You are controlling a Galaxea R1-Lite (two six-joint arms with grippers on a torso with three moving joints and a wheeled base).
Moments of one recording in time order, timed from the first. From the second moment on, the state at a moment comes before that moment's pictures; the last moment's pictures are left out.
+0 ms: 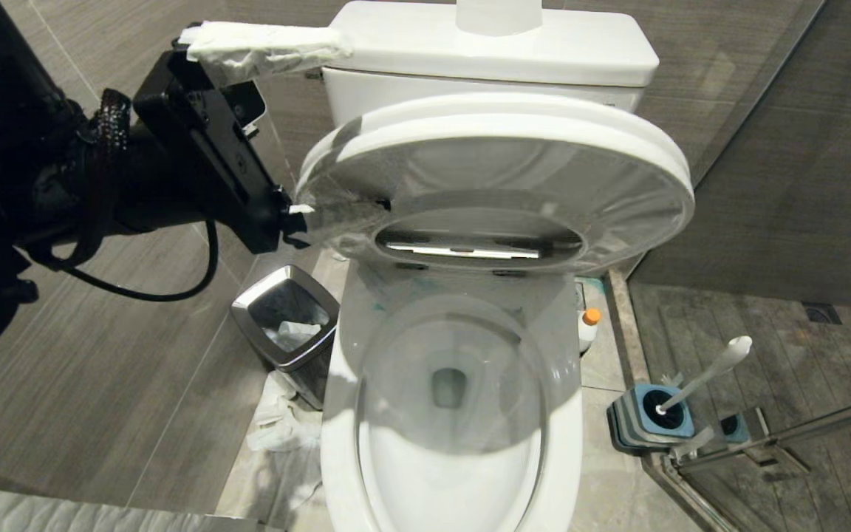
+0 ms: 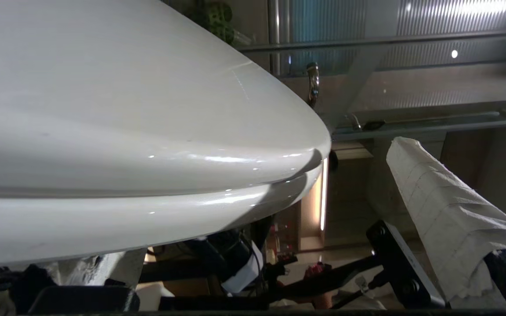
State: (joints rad) left arm -0.37 1.56 -1.15 -0.73 -1.11 -1.35; right arm 0.00 0.00 0.00 -0.06 -0.03 0.06
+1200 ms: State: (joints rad) left arm -0.36 1.73 -1.44 -0.87 -1.03 -1.41; right arm 0.00 0.00 0.00 -0.06 -0.03 0.06
